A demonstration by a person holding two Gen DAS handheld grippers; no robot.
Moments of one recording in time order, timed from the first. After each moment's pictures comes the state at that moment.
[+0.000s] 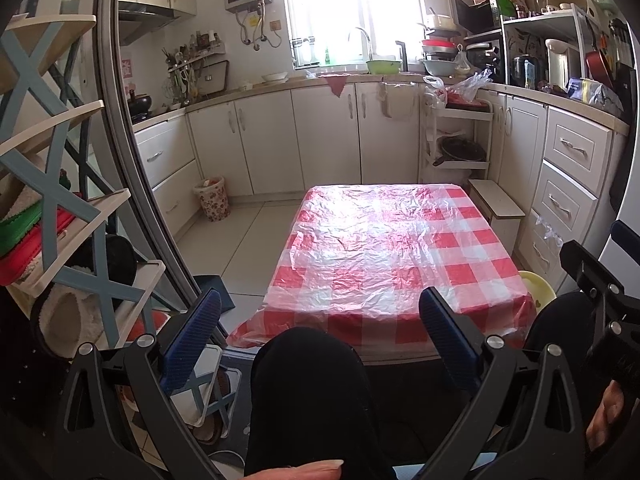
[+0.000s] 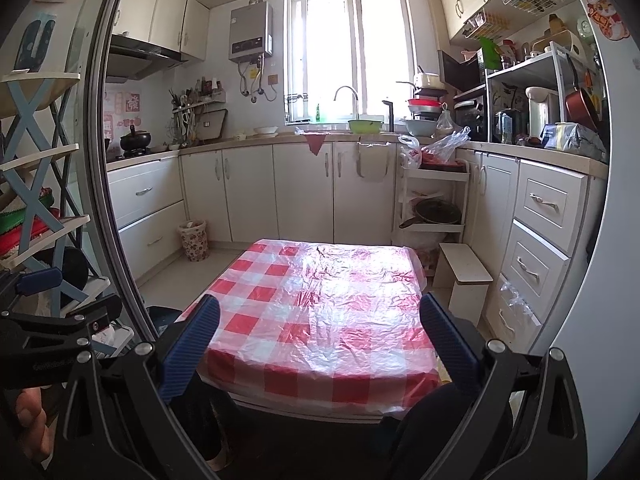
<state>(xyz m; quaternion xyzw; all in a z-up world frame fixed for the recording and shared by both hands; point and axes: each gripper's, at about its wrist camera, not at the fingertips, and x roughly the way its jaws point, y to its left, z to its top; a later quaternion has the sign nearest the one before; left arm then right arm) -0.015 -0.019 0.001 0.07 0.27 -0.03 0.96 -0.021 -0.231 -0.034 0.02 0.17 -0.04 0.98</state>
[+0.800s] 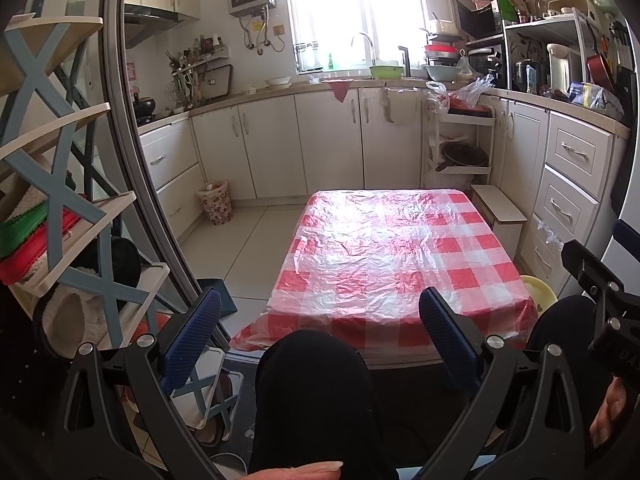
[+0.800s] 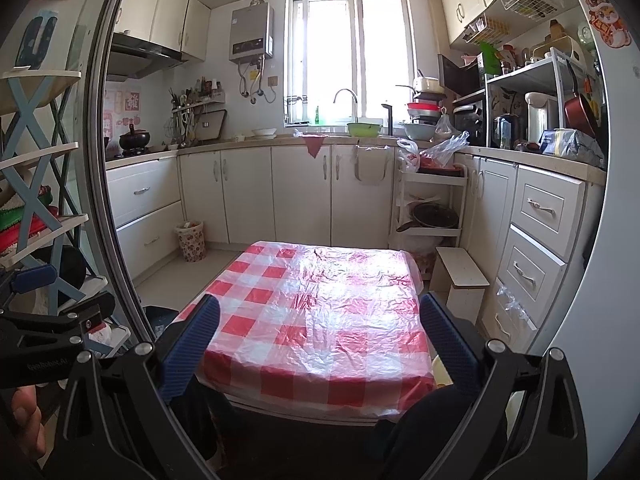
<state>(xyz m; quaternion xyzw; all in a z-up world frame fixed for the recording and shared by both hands) -0.018 -0.014 0.004 0.07 0.26 -0.03 0.96 -0.023 -0.233 -0.032 0.02 0.17 -0.05 0.99</state>
